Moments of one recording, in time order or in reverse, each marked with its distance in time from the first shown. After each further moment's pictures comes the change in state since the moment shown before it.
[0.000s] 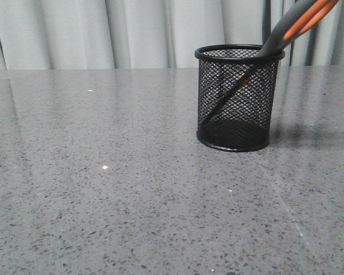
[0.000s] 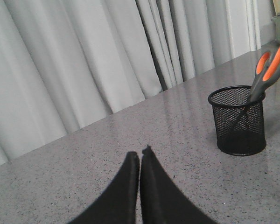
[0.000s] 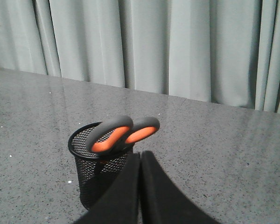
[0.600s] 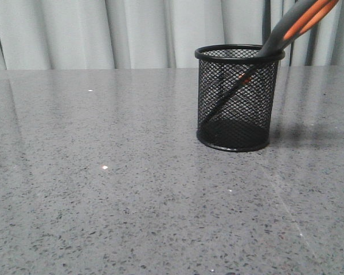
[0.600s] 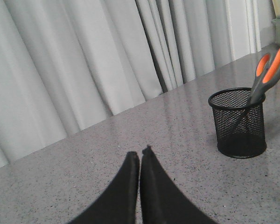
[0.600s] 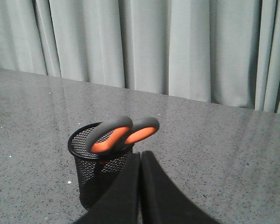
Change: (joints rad) left arm 0.000 0.000 0.001 0.000 -0.012 0.000; right arm 0.000 0.000 0.000 0.000 0.000 0.000
